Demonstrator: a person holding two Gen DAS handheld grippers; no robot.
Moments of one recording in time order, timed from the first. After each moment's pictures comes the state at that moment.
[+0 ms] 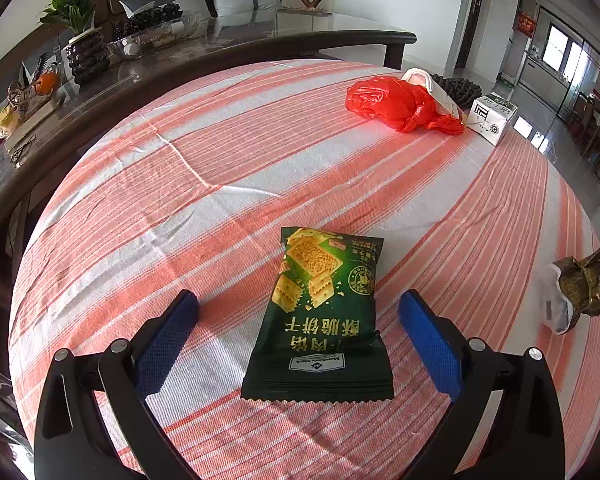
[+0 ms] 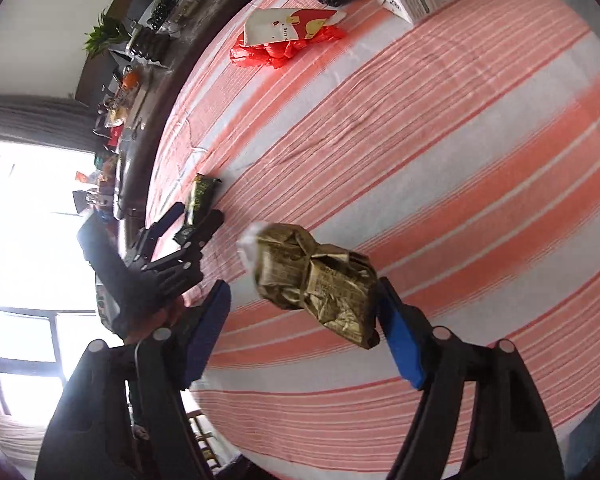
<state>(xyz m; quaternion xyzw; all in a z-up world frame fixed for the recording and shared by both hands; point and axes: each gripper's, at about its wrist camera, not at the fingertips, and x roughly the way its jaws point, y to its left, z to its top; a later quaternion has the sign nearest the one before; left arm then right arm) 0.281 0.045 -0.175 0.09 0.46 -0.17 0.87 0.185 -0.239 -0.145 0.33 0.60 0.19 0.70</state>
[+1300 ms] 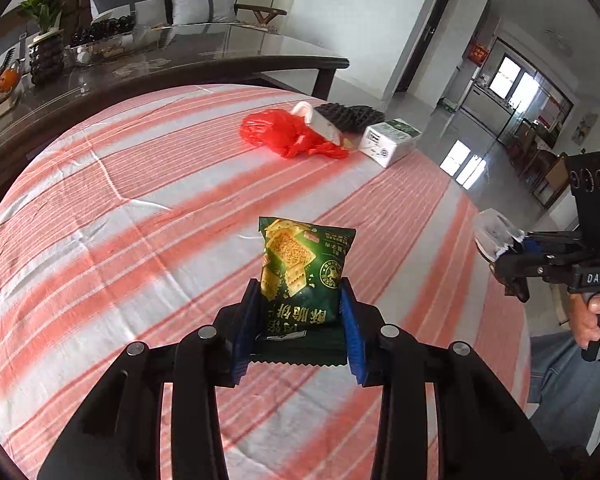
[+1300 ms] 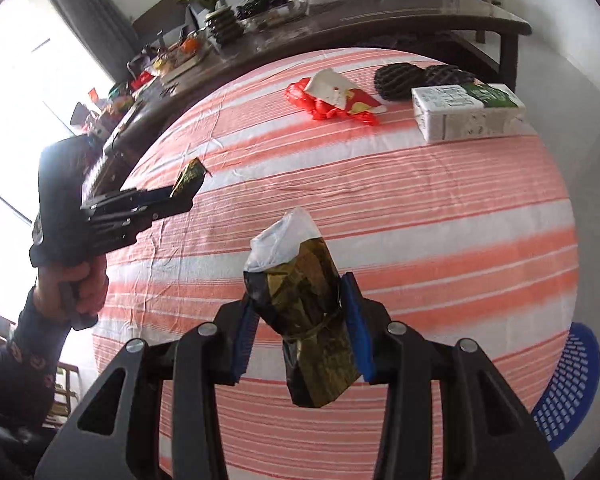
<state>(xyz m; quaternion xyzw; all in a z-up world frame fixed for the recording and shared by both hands) 0.230 0.006 -0.135 0.01 0.44 -0.29 0.85 0.152 -0.266 -0.117 0.11 0.49 0.21 0.83</state>
